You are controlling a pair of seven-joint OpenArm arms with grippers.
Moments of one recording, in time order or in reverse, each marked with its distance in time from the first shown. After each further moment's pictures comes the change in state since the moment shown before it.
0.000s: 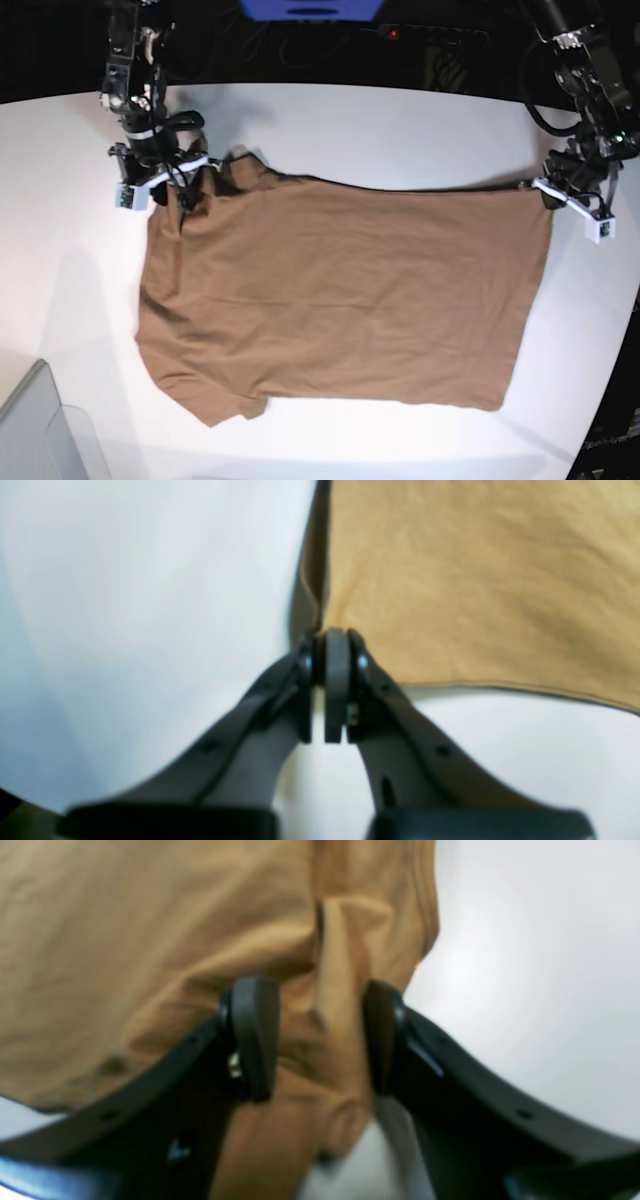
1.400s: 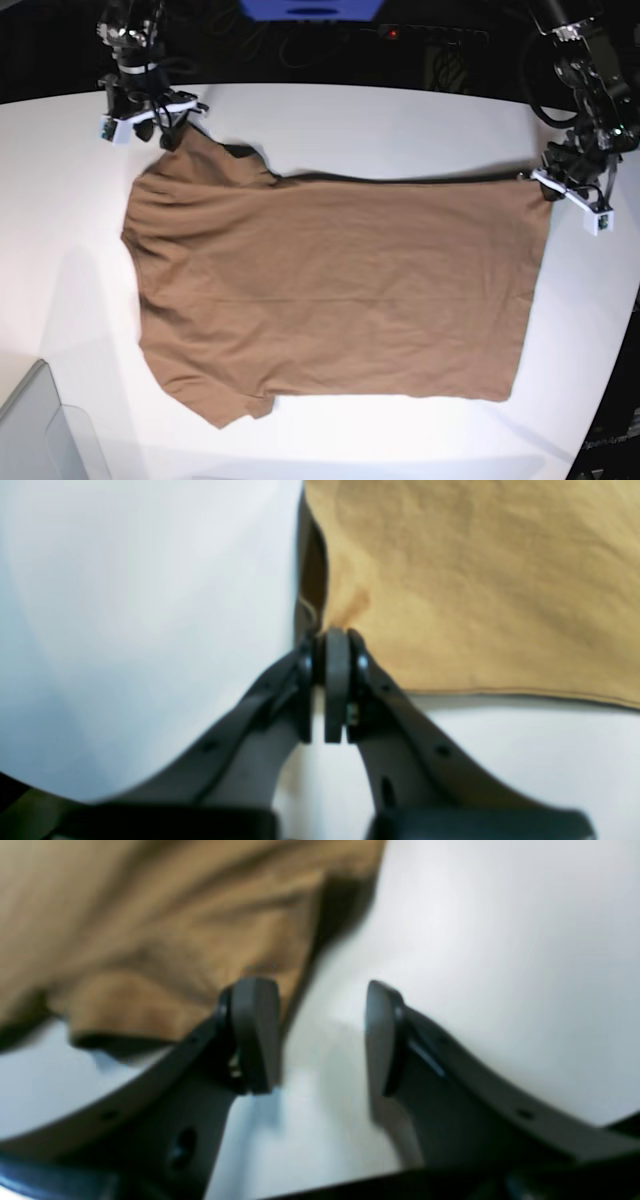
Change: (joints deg) left arm 0.9 0.1 0.1 0.4 -0.5 -0.1 0.0; right arm -15.3 -9.1 7.1 11.6 -0.2 -0.6 -1.0
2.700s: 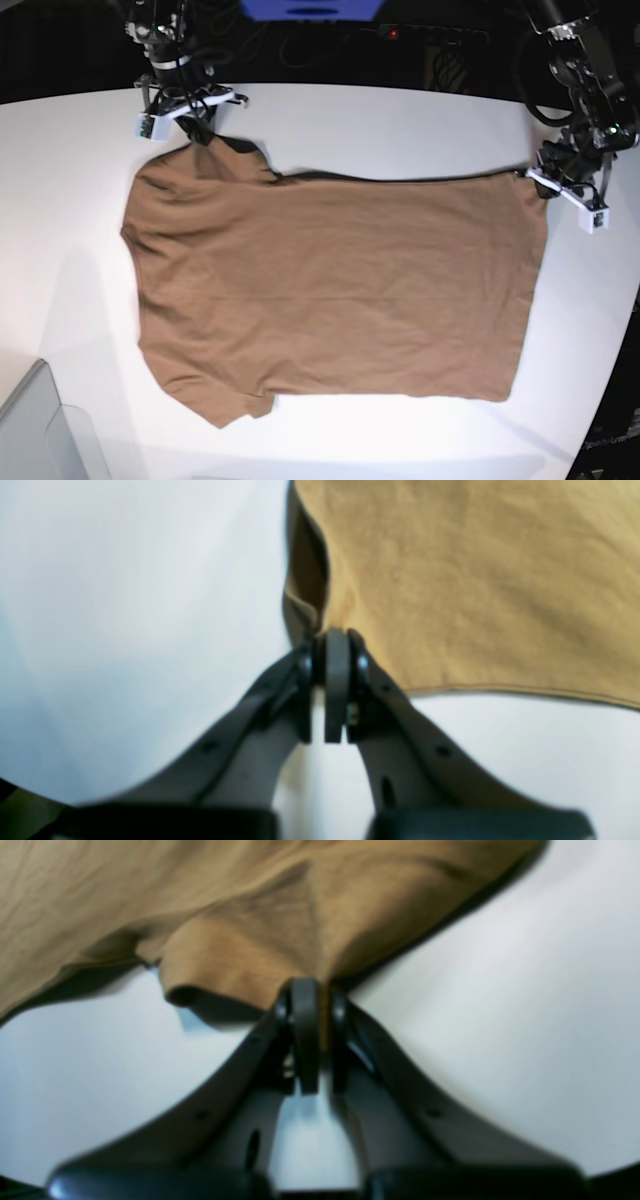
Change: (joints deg) left arm 0.0 1.0 0.0 -0.3 0.2 0.0 0.0; right arm -2.1 0.0 -8.1 -1.7 0.6 0.6 2.0
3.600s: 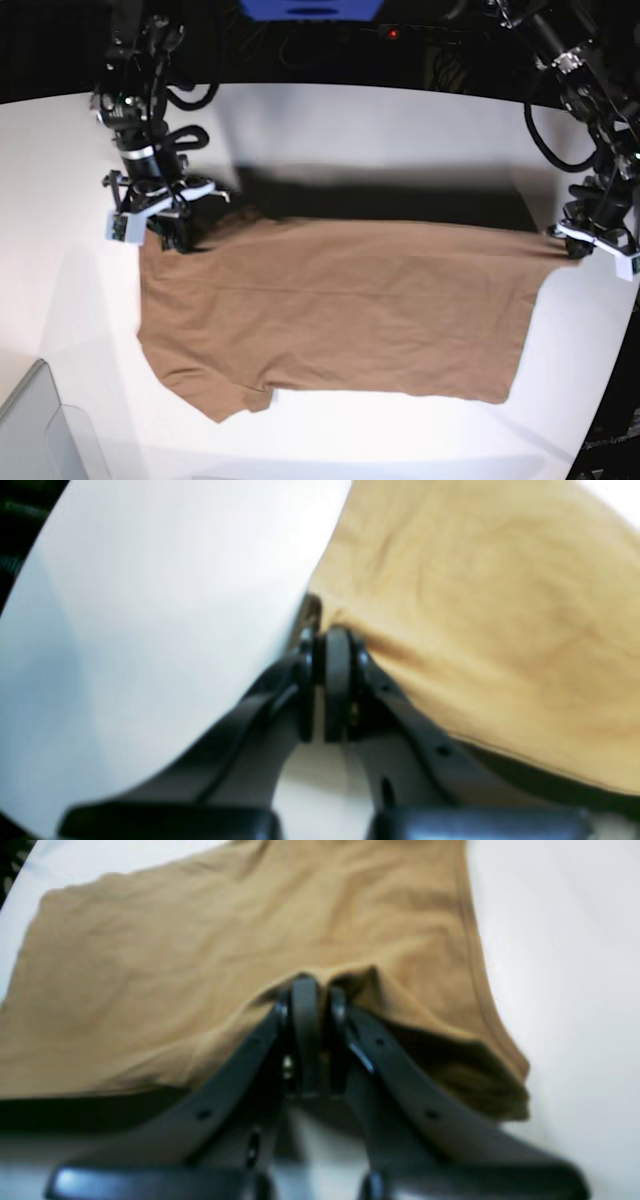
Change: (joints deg) left arm -9.9 2.3 -6.6 5.7 0.2 0.0 0.7; right arm 16.9 2.7 0.2 11.4 -0.7 -0.4 -12.9
